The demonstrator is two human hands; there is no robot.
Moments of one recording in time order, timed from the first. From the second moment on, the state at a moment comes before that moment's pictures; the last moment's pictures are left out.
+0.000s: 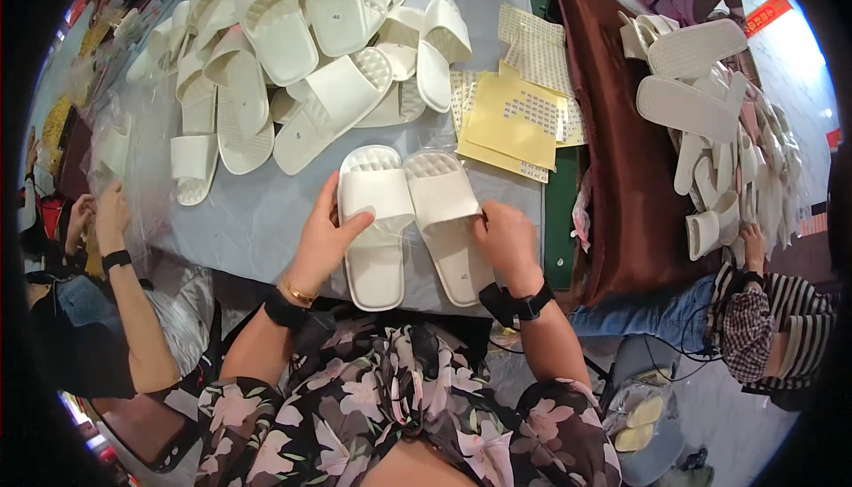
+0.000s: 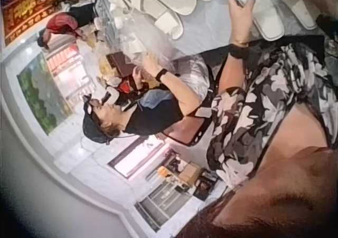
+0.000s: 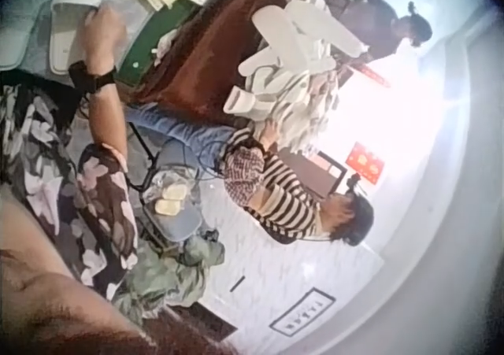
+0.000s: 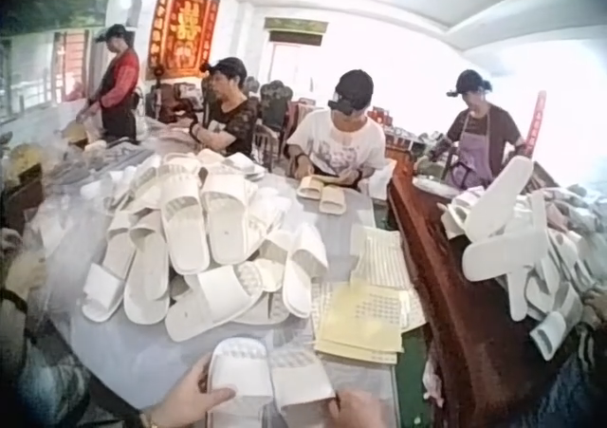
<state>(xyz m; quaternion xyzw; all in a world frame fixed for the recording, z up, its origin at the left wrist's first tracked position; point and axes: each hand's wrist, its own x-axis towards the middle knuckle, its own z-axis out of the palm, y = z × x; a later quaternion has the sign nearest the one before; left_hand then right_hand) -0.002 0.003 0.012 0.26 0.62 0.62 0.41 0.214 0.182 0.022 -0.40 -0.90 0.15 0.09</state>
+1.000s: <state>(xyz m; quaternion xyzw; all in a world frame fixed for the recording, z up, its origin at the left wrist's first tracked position) 0.058 0.013 0.016 0.71 0.64 0.27 0.11 0.247 0.104 0.032 -0.32 -0.85 0.39 0.13</state>
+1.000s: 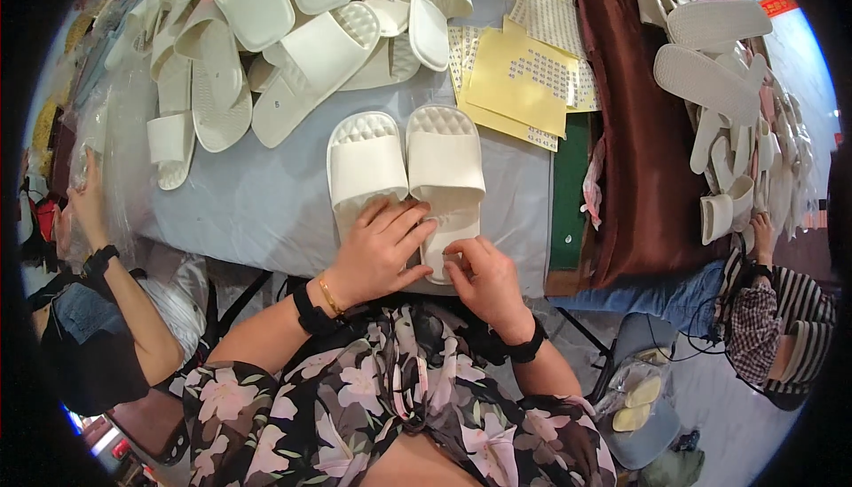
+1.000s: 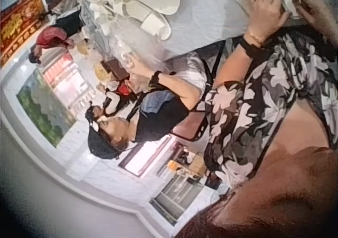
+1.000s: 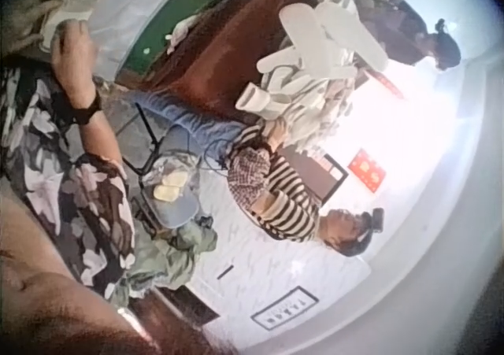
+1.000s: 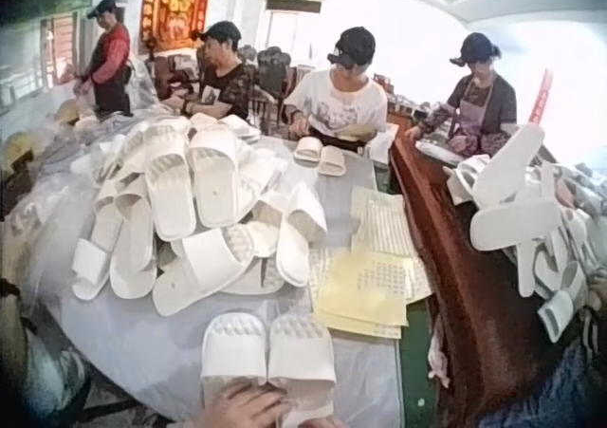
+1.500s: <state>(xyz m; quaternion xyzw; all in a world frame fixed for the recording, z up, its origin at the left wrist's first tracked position) 0.058 0.012 0.012 0.71 0.64 0.27 0.11 0.240 0.098 0.035 -0.35 -0.85 0.38 0.11</state>
